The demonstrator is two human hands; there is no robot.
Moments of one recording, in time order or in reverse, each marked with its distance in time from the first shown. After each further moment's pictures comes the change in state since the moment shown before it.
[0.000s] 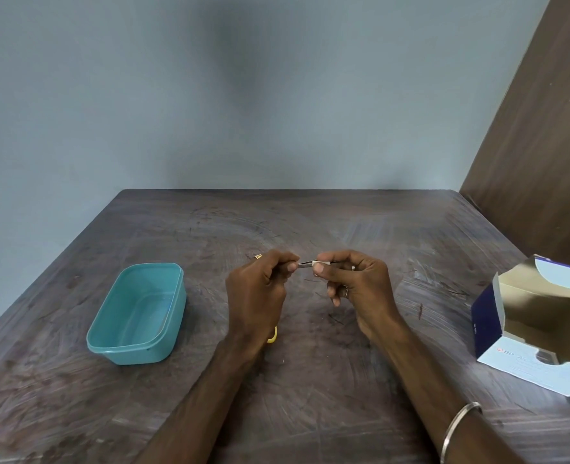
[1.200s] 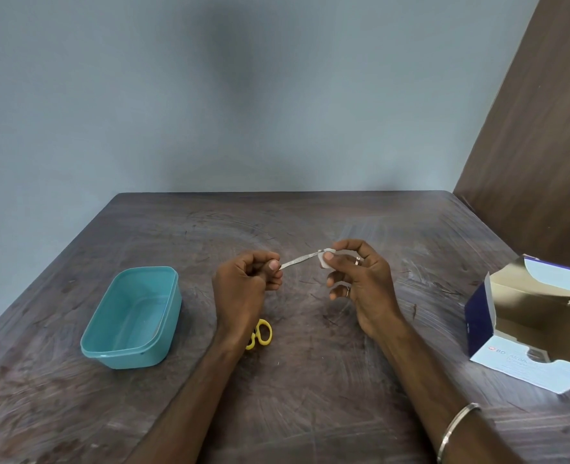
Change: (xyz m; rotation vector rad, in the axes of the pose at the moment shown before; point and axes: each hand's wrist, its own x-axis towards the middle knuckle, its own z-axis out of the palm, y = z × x) left_hand 0.008 -0.003 -0.004 -0.350 -0.050 -0.536; right_hand 0.006 -0.004 -0.009 0.126 0.064 0.035
